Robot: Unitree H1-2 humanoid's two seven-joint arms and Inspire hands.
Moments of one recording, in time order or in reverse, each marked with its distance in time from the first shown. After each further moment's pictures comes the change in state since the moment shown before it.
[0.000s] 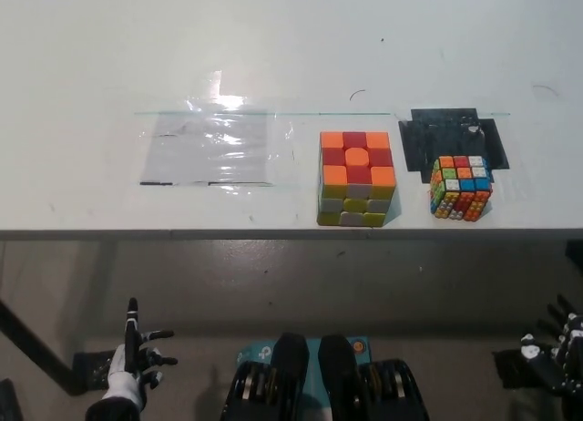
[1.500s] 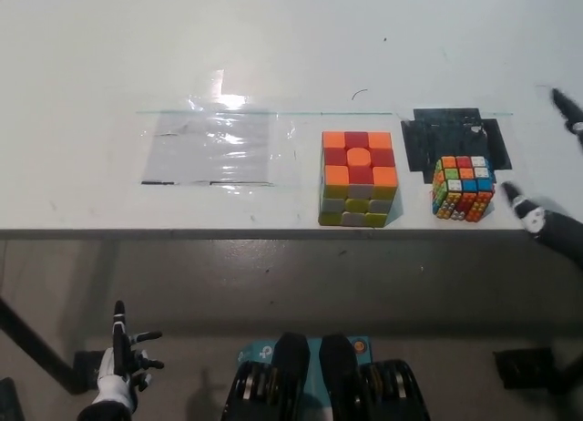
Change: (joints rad) left_arm -0.001 0.016 -0.004 0.027 -0.031 -0.032 0.010; right_arm -0.232 -0.277 0.197 -0.601 -0.223 0.186 0.179
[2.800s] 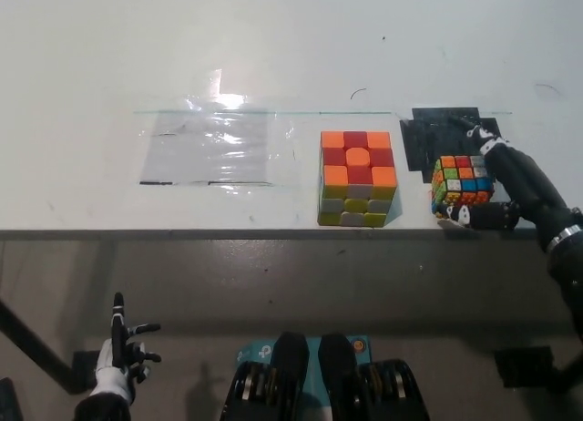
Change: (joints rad) left_arm -0.020 0.009 -0.010 0.000 -0.003 0.000 0.000; right_arm -0.257 -0.018 0.193 0.573 -0.158 -0.122 0.081
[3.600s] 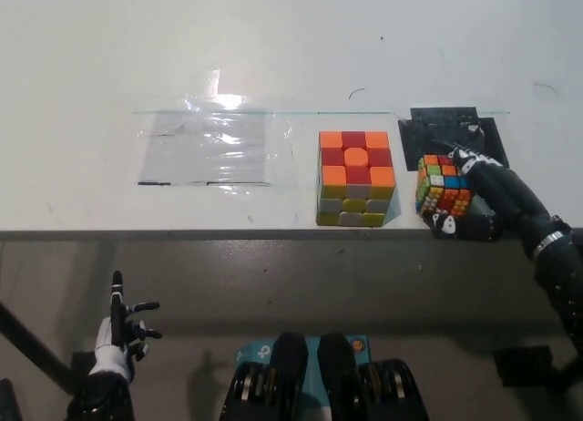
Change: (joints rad) left_arm -0.046 0.007 -0.005 0.001 0.001 0.000 0.014; right_arm -0.036 -0.001 0.070 0.147 -0.063 -0.109 0.000
